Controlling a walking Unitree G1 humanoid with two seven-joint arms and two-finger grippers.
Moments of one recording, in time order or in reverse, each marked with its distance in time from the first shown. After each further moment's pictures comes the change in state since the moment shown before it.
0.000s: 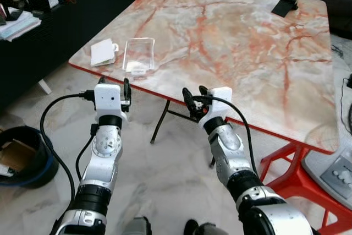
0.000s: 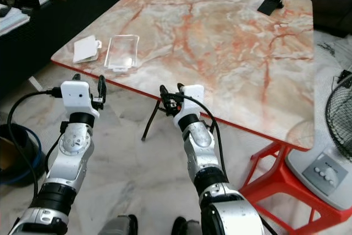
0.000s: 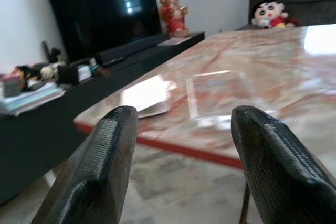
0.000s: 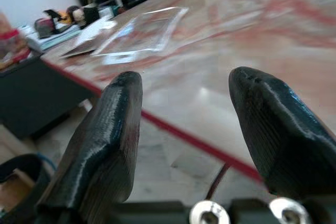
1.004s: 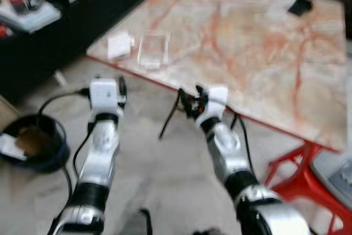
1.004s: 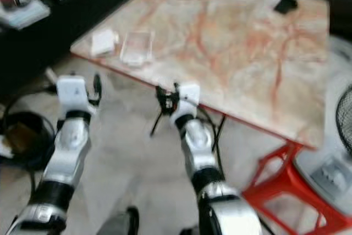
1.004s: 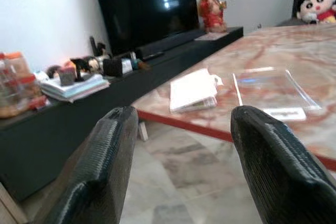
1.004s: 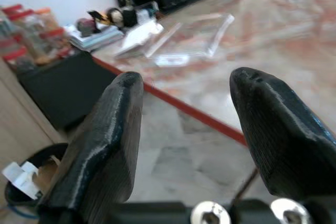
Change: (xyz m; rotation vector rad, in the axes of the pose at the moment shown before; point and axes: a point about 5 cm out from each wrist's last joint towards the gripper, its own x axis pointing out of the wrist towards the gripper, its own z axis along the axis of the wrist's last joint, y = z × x) left arm 0.003 0.007 0.000 0.008 0.029 0.050; right arm 0.002 0.007 0.002 -0.021 -0.007 0.024
